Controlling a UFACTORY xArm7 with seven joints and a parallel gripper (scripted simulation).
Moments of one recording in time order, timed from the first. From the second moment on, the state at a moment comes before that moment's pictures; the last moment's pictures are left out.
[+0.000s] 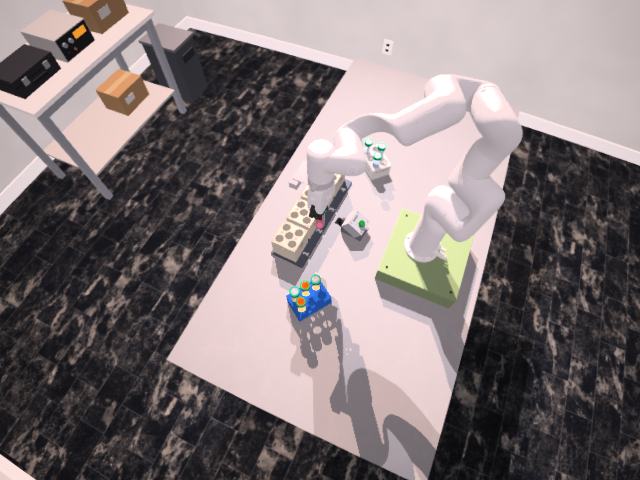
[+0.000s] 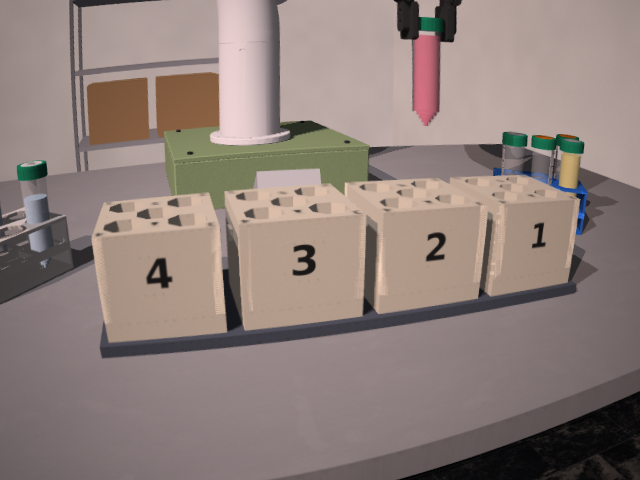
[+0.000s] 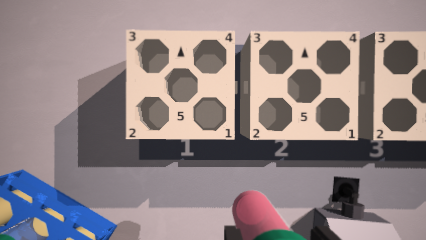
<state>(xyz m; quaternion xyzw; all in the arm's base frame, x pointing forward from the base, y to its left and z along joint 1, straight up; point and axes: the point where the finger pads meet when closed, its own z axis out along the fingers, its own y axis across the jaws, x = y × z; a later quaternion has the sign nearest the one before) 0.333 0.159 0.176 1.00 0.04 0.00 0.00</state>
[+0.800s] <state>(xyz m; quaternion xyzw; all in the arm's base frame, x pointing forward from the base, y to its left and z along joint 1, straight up) 0.394 0.068 0.177 1.00 0.04 0.00 0.00</state>
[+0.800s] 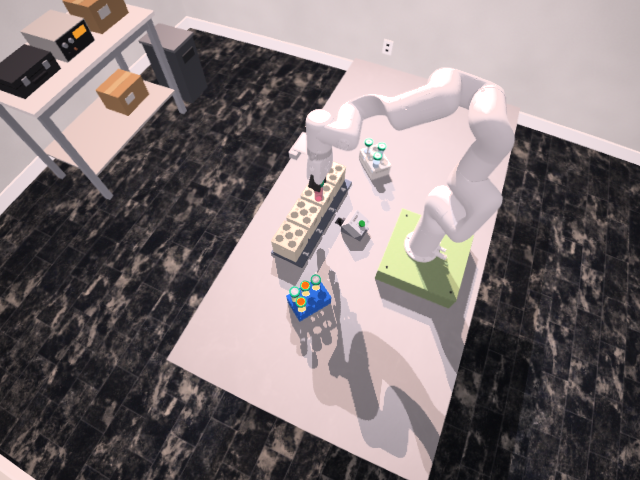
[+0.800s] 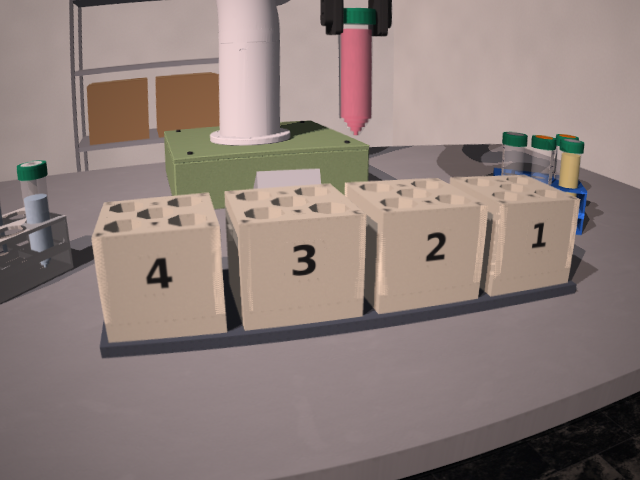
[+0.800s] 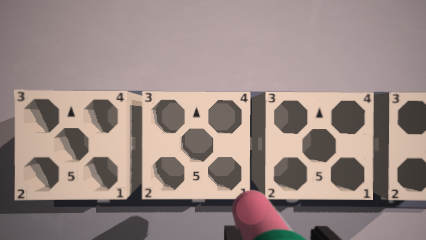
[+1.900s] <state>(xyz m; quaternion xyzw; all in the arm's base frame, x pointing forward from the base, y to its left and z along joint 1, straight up) 0.439 0.002 0.176 1.00 0.04 0.00 0.00</state>
